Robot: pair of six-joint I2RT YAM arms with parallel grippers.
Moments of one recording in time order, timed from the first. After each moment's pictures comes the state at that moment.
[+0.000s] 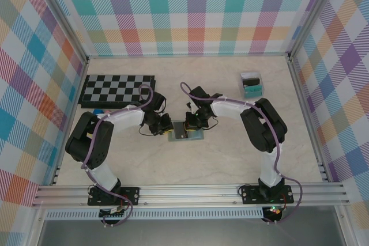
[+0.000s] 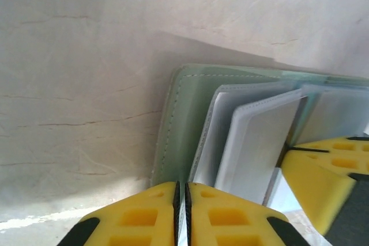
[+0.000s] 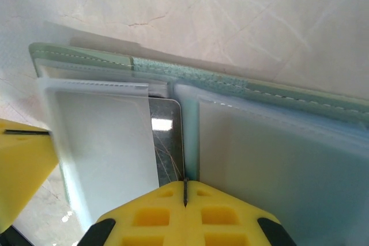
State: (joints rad) left arm -0.48 1.70 0.97 -0.48 0.34 -0.83; right arm 0.68 1.98 1.29 -0.55 -0.42 0.58
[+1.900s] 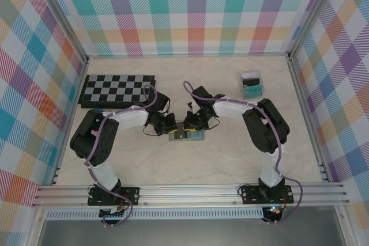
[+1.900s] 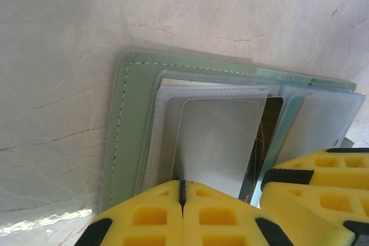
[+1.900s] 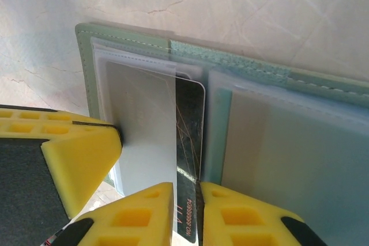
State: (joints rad) left arm -0.51 1.75 0.97 -0.39 0.37 -0.85; right arm 0.66 1.96 1.25 -0.51 -0.50 0.63
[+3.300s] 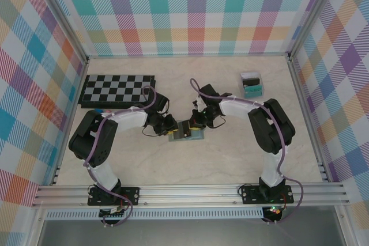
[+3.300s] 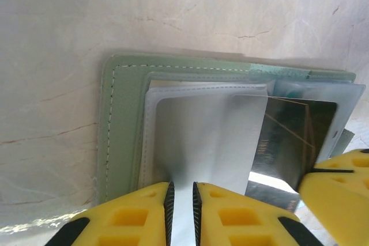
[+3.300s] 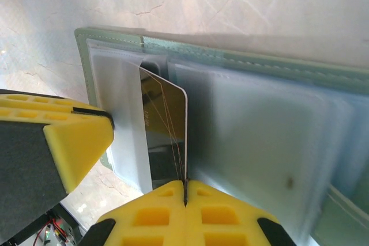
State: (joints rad) left arm -0.50 1.74 0.95 -0.38 0.38 -0.86; right arm 0.59 1.91 1.20 -0.51 -0.56 0.58
